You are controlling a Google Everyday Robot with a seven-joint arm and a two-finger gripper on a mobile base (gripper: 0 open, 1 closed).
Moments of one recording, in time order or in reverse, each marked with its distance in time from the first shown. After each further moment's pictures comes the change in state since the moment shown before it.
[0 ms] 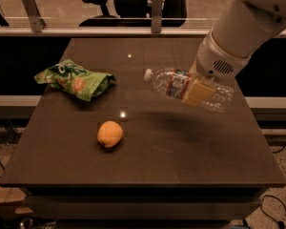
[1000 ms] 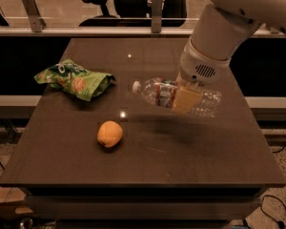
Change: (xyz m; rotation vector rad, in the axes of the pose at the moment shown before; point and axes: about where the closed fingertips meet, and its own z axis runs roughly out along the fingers) arm -0.016 0.016 0.021 -0.083 0.073 -0.050
